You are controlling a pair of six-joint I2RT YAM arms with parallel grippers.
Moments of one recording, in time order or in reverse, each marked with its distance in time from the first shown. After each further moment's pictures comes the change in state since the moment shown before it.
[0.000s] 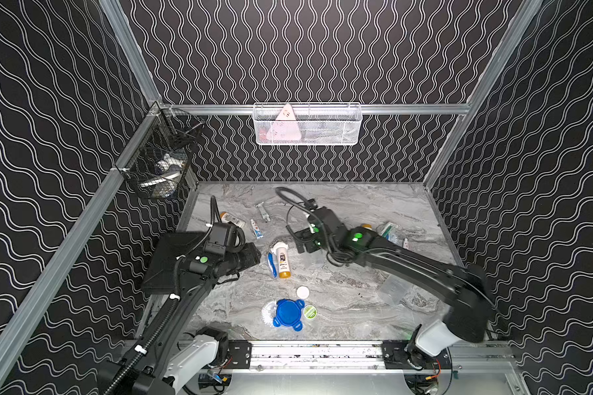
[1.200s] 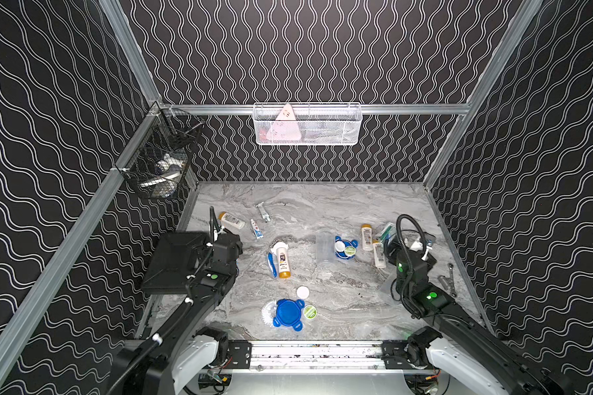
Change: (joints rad) left arm 0.019 0.029 -0.459 0.843 -0.837 0.461; right arm -0.496 -0.713 -0.944 0.497 0.624 0.161
